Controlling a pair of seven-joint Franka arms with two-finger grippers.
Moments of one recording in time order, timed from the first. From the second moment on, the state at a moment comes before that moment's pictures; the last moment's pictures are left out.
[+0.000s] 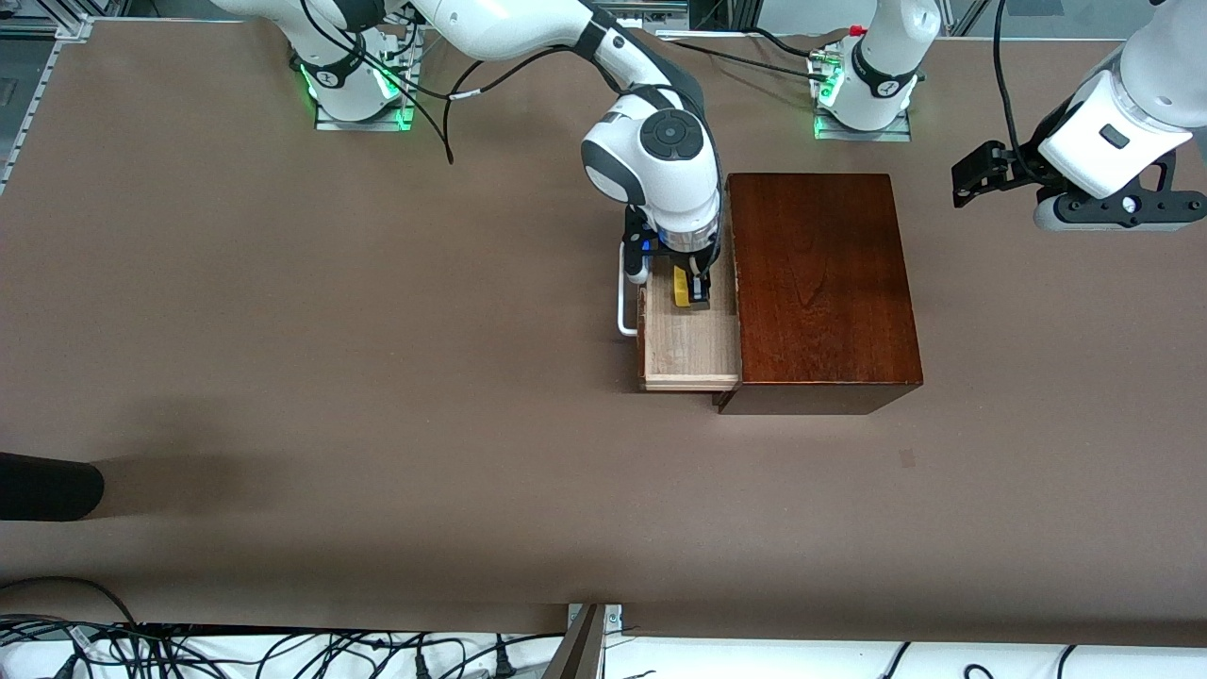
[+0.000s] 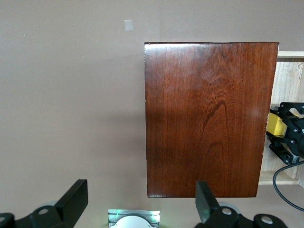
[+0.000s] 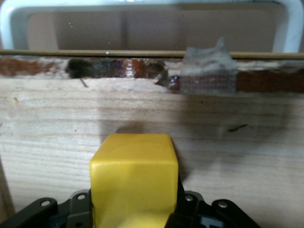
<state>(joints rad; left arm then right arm) -0.17 0.00 0.02 -1.56 -0.01 1.41 -0.17 0.97 0.92 -0.05 -1.07 0.08 2.25 2.48</state>
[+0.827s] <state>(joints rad) -0.17 0.00 0.02 -1.56 -0.01 1.41 -0.17 0.97 0.92 -0.05 -1.06 0.08 2.25 2.45</state>
